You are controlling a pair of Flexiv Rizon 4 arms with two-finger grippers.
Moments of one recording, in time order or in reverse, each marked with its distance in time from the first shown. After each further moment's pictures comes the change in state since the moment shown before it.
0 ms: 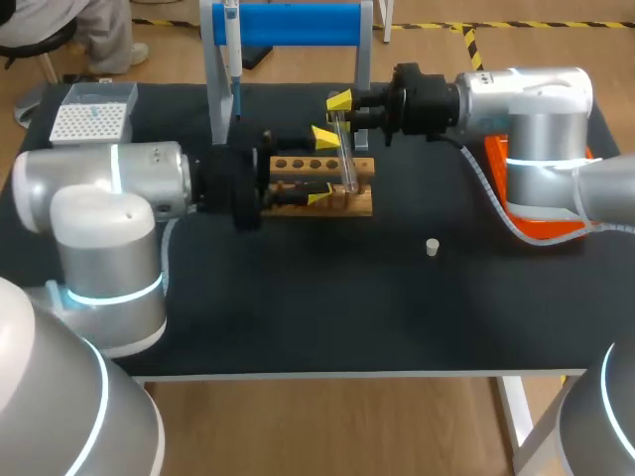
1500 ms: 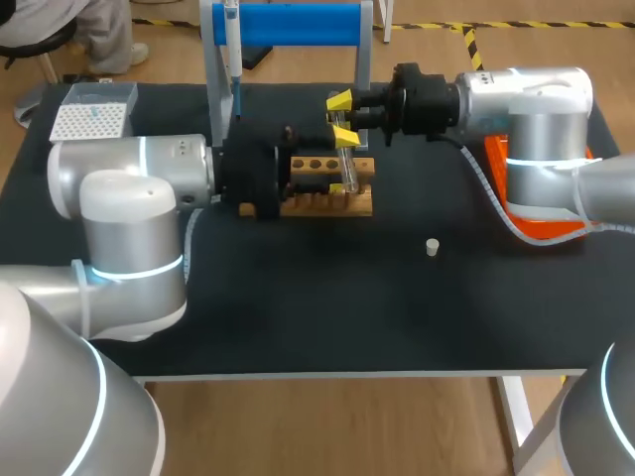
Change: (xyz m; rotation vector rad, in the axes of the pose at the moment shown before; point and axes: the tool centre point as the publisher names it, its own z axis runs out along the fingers) left arm 0.003 0.010 0.029 0.046 -0.045 0.031; right arm 0.000 0.000 0.000 0.000 0.000 0.000
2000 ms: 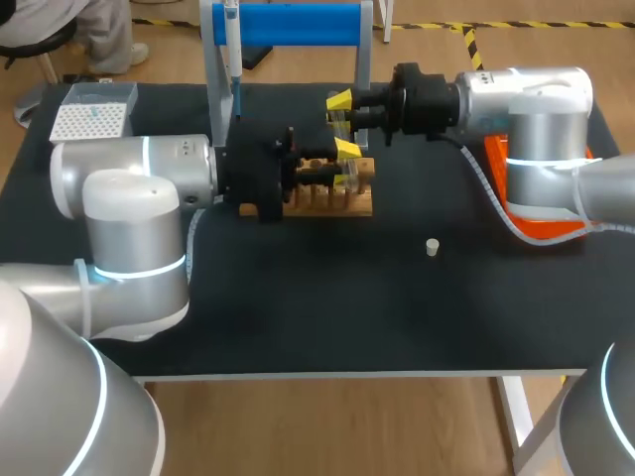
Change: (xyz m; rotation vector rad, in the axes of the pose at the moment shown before) left arm 0.000 -0.002 0.004 0.003 0.006 -0.002; right arm 0.001 0.000 0.000 0.000 0.001 0.001
